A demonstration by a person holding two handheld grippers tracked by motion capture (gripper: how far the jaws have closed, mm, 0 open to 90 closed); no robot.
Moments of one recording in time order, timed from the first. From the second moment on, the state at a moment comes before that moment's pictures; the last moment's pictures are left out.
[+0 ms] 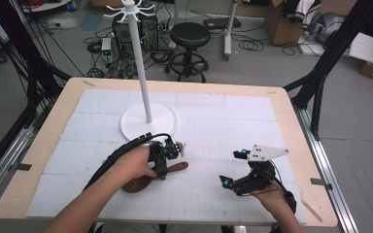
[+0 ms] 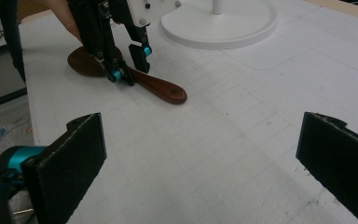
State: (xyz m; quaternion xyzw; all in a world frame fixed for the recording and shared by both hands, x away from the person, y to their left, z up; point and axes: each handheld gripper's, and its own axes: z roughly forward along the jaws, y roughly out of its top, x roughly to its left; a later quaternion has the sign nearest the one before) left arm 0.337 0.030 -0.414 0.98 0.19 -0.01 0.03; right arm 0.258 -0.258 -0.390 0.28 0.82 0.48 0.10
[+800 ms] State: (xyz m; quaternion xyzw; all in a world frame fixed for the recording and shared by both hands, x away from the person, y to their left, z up) left arm 0.336 0.028 -0.413 0.98 0.17 -0.01 0.03; right arm 0.258 -0.258 -0.390 0.28 0.82 0.48 0.10
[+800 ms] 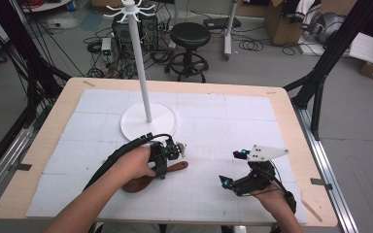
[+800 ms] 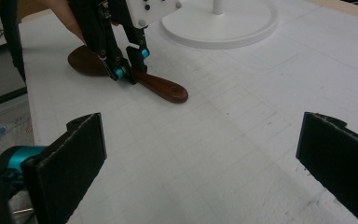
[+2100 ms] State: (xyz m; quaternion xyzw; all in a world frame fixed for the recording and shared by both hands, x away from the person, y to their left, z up) left arm 0.331 0.039 -0.400 0.99 0.14 -0.01 0.08; right arm 0.257 -0.260 -0.391 0.28 0.82 0.48 0.10
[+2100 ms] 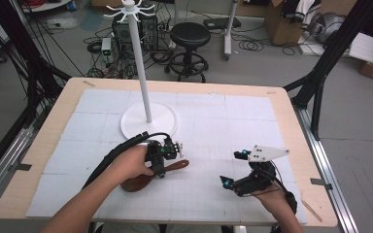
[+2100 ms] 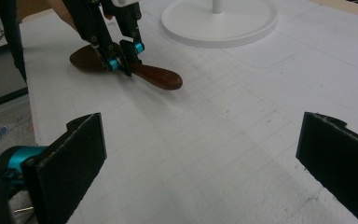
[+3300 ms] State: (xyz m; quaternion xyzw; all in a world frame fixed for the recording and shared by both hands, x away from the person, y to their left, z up) left arm 0.328 0.093 -0.360 0.96 0.17 -0.02 0.23; right arm 0.258 -0.262 -0.394 0.29 0.82 0.48 0.10
